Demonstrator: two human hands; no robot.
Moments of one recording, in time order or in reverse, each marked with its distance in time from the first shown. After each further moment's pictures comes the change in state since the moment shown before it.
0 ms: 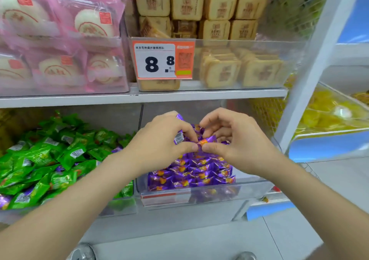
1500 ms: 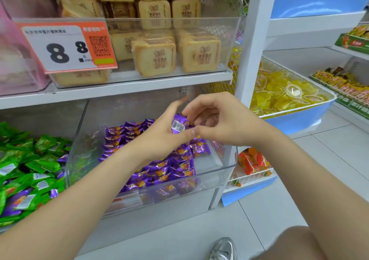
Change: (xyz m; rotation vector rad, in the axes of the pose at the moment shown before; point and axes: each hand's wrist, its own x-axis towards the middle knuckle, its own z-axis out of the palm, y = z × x) left_hand 0.073 0.045 0.102 -0.710 -0.169 -0.023; right_hand -0.007 0.068 -0.077 -0.034 -0.095 -0.017
